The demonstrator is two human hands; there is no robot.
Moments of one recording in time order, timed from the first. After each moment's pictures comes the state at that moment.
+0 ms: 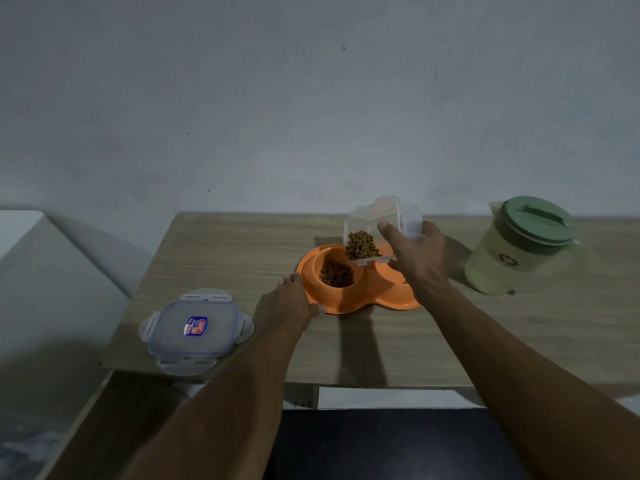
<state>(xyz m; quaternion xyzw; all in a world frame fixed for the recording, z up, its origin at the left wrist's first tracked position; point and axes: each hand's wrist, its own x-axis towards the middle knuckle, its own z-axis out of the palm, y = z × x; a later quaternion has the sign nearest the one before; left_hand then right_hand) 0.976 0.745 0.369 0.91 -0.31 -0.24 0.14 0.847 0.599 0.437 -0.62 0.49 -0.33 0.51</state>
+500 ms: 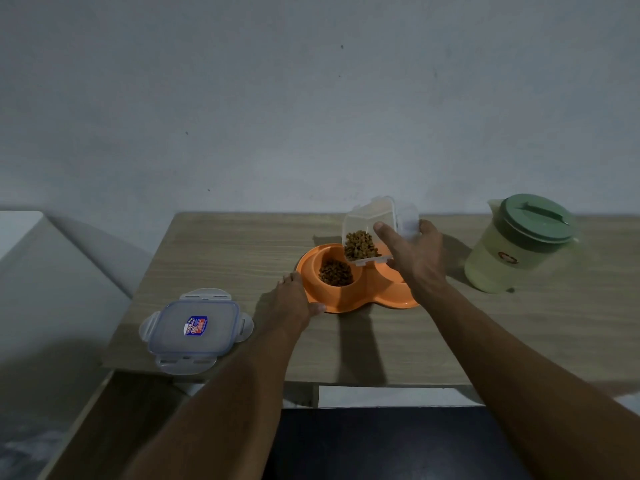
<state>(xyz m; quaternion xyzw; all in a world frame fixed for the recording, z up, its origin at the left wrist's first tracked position) 0.976 0.747 0.367 0.91 -0.31 -0.24 0.15 0.849 0.606 0.440 -0.61 0.50 -0.33 0.52</state>
